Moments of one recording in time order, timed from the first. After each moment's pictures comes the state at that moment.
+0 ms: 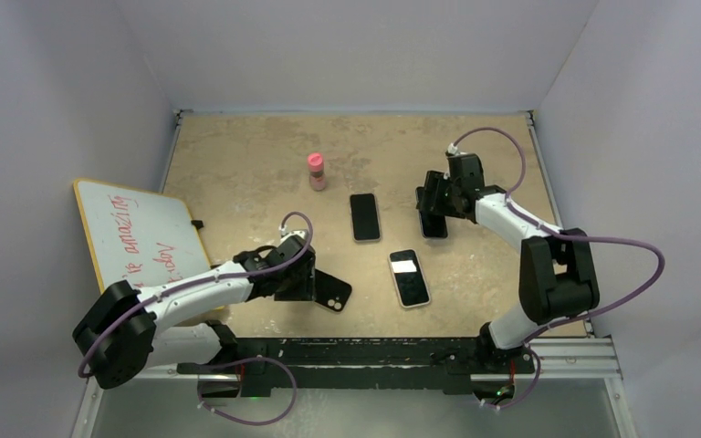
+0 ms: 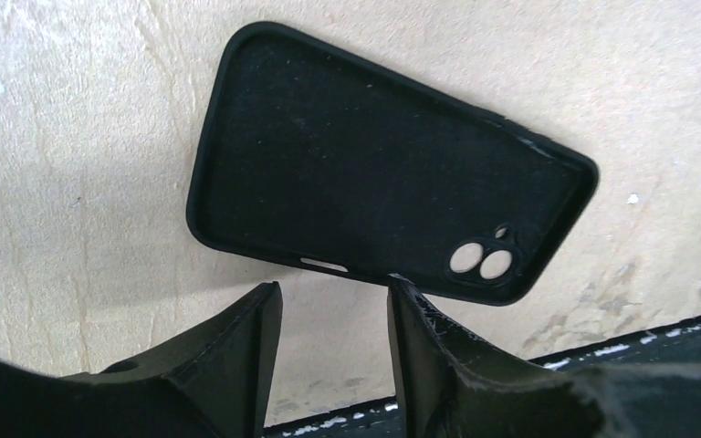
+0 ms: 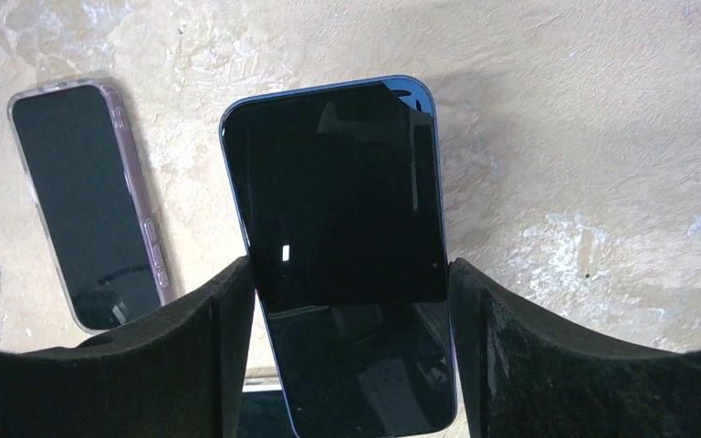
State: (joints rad) left arm -0.83 1.19 0.59 -0.53 -0.10 -0.81; right arm 0.21 1.58 0.97 -0.28 -0.05 0.38
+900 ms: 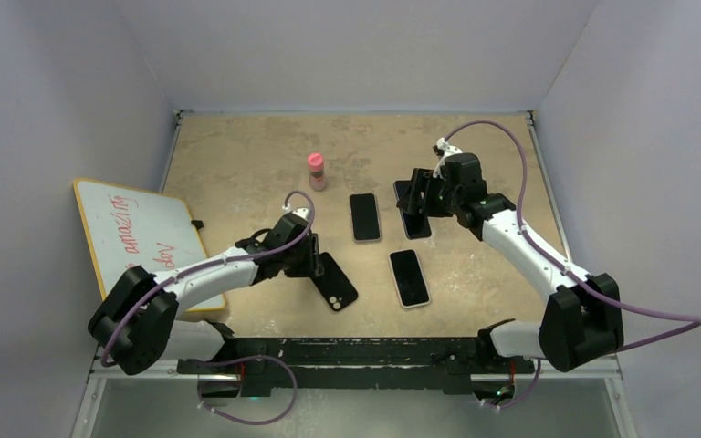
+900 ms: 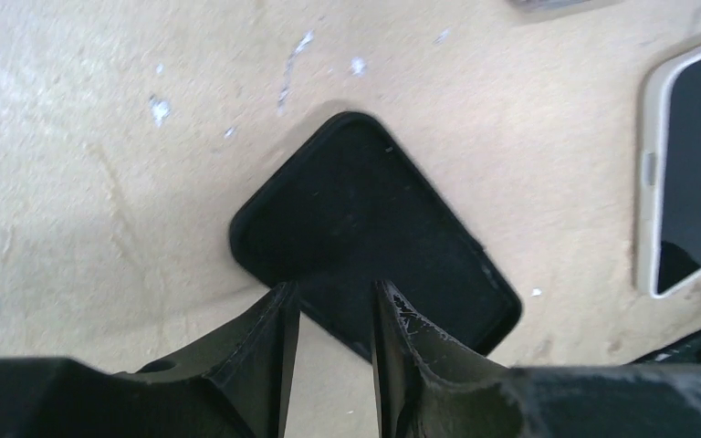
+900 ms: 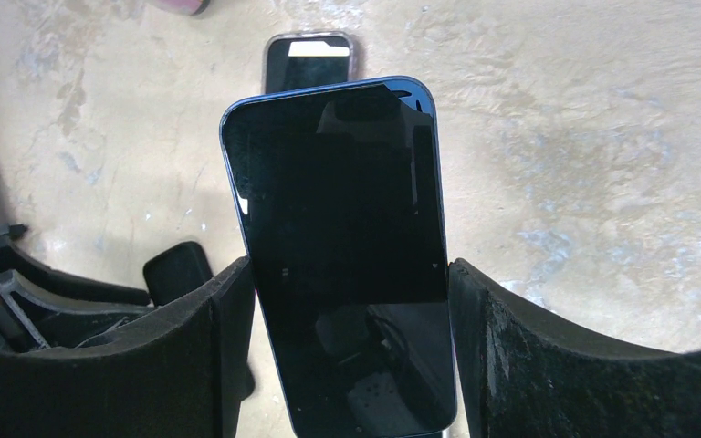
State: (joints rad) left arm -0.68 1.31 0.61 -0.28 0.00 -0.67; right arm 0.35 1.32 0.96 -0.35 -0.16 0.43
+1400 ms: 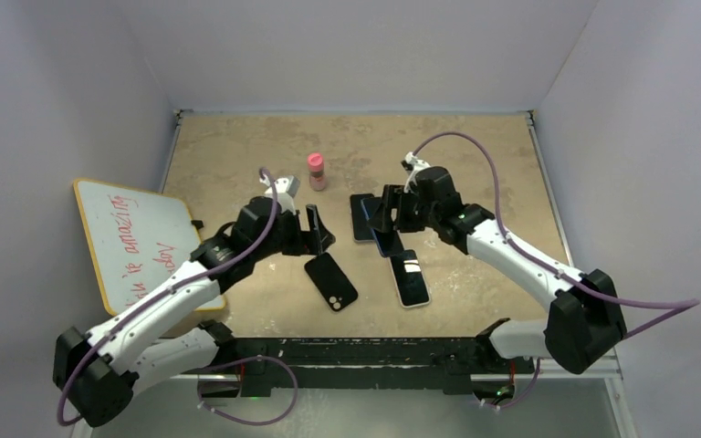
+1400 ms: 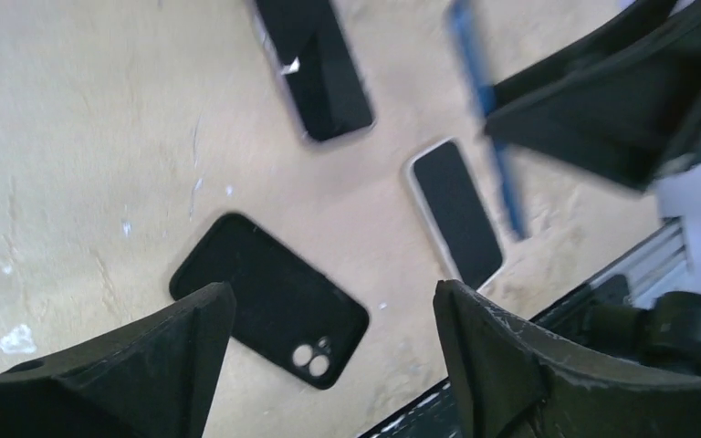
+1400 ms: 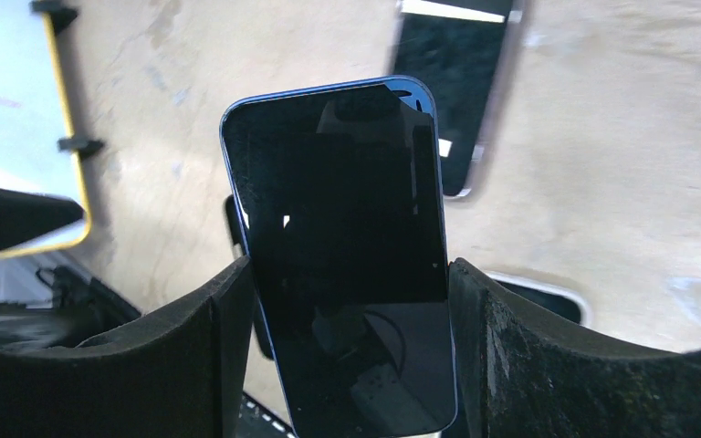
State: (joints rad) left arm -0.67 1.02 0.71 -0.33 0.03 -0.62; right arm 0.52 1.32 0.92 -0.31 -0.20 0.52
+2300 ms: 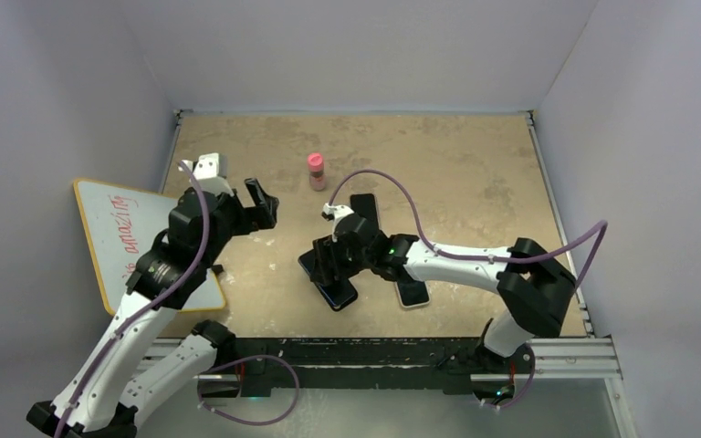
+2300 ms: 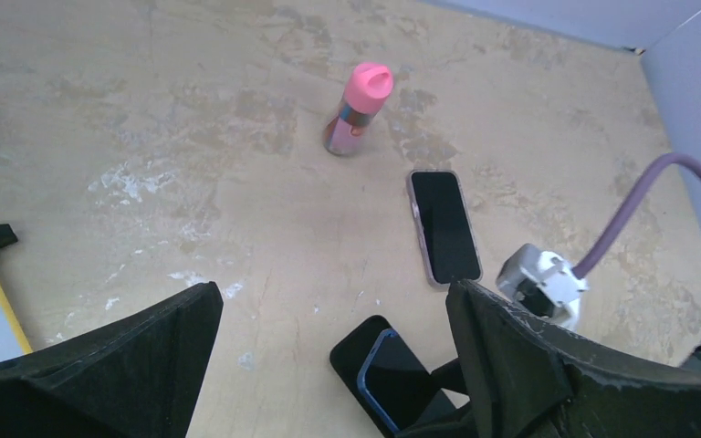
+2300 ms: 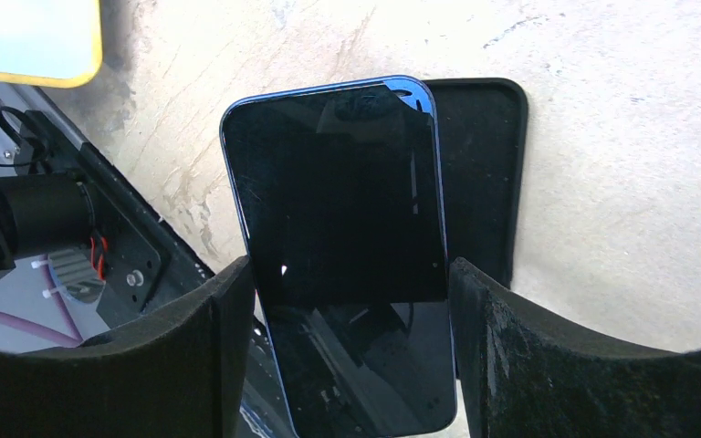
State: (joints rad) left arm -0.48 0.77 0.97 -0.59 -0.27 -0.47; right arm 1.02 1.58 0.97 -0.13 -0.07 0.61
